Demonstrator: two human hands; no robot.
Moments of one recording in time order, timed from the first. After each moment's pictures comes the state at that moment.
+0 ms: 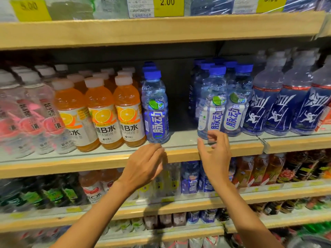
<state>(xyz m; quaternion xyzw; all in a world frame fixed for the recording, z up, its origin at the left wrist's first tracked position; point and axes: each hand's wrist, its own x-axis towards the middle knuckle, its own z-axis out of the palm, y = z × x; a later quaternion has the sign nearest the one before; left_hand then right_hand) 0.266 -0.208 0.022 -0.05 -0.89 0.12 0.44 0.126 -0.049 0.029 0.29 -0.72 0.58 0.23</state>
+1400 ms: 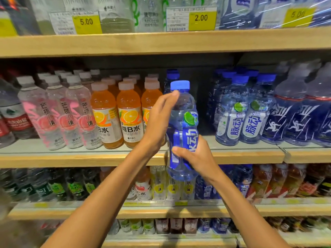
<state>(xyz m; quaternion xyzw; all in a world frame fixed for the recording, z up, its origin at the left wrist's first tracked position) 0.273 -0.173 0.158 0.09 -0.66 -0.63 0.41 0.196 -0.085 0.080 0.44 -0.58 0.66 -0.20</state>
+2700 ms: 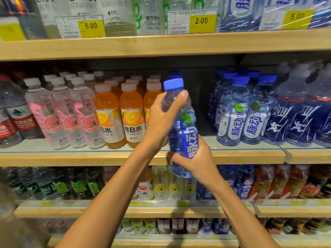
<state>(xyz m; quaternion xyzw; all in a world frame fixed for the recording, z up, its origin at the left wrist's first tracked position) 0.274 -0.176 0.158 0.11 -0.67 -0.59 0.44 0.211 -0.076 0.077 0.42 -0.63 0.64 -0.15</state>
